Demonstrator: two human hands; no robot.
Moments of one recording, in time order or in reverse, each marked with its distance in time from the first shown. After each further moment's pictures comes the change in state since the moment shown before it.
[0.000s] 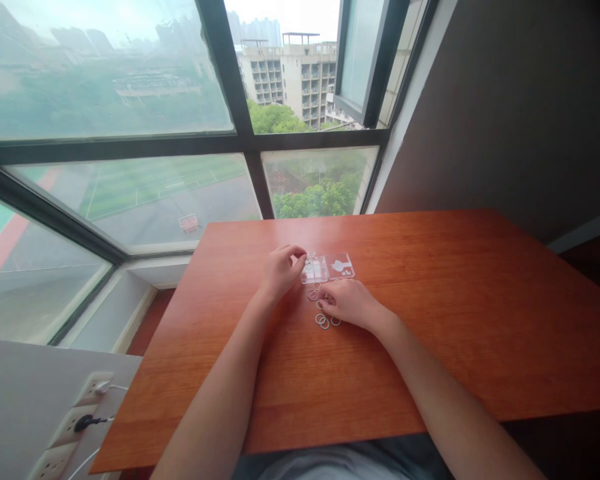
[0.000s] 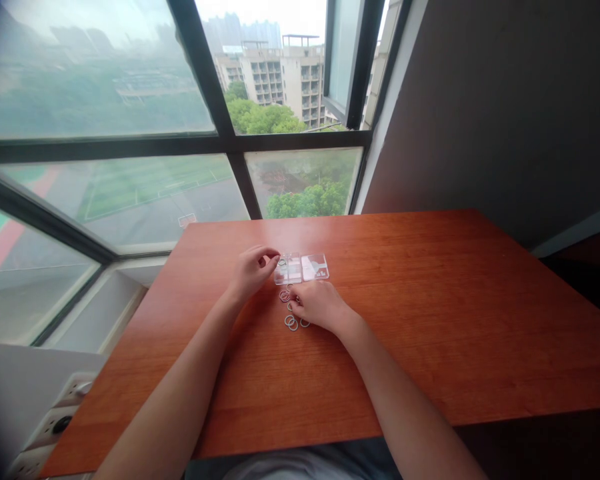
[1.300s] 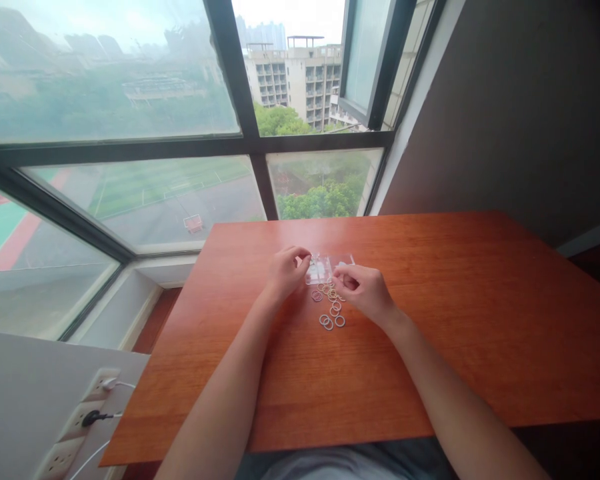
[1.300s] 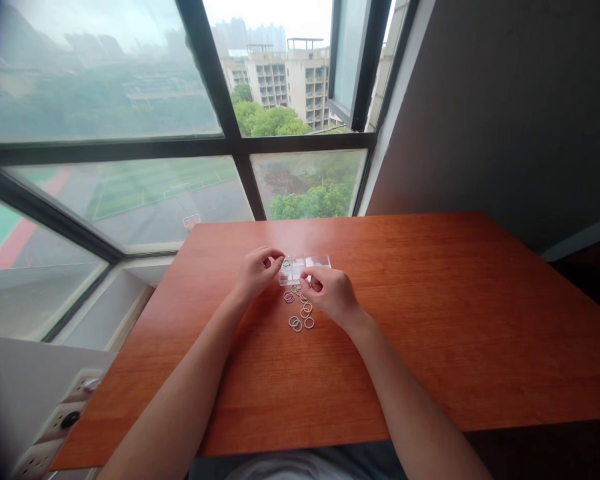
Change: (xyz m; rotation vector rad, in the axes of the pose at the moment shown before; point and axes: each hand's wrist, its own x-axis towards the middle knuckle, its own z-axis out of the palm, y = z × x) left_hand -0.001 -0.002 0.003 -0.030 0.004 -0.012; right_hand -0.003 0.009 -0.009 0.367 0.533 0.002
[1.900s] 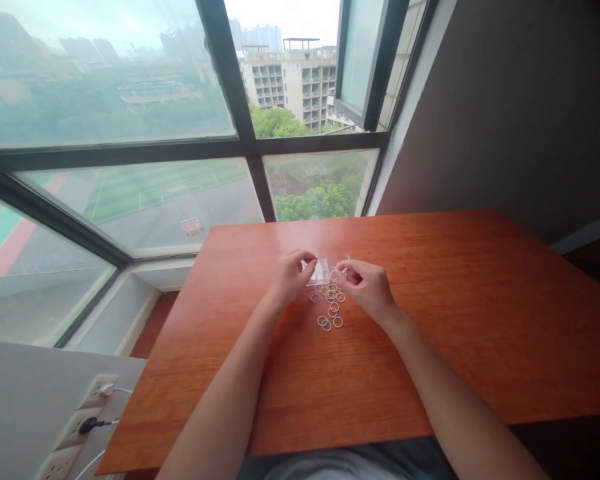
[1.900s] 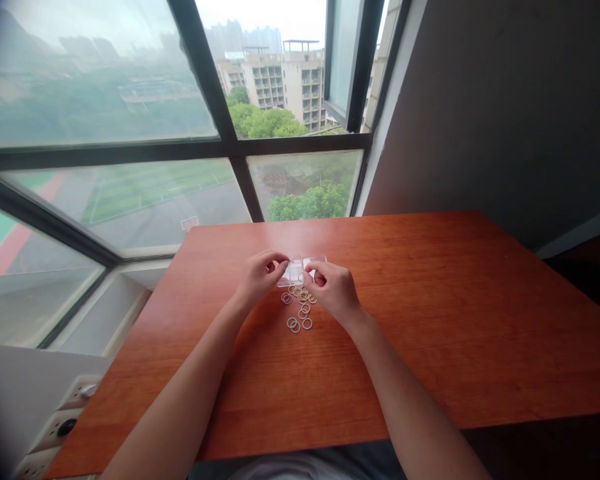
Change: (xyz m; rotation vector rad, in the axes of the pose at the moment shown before) left_hand -0.002 0.016 0.005 -0.088 -0.024 0.036; right_hand 0.003 0.005 -0.003 0.033 0.128 0.044
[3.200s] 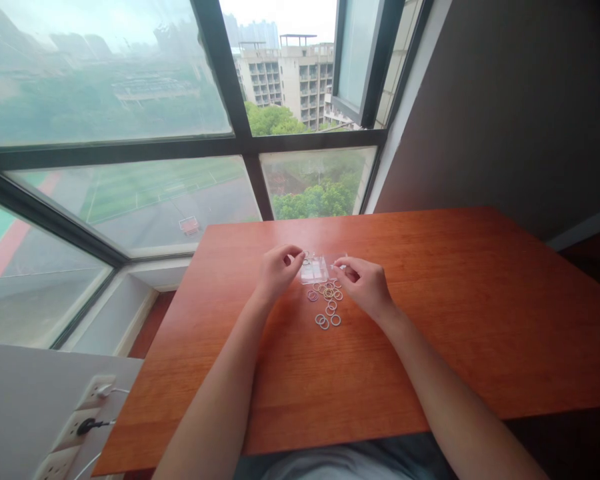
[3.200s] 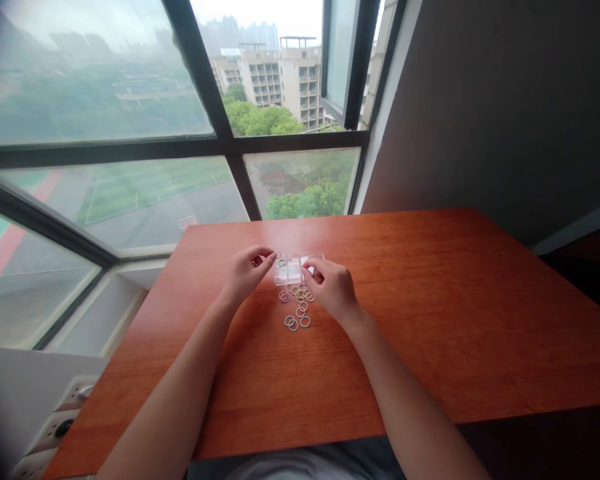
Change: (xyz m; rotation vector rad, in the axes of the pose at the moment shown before) left_hand 0.001 -0.005 -0.017 -0.035 0.079 -0.066; right_hand 0.000 0.003 0.000 -0.041 0.023 -0.028
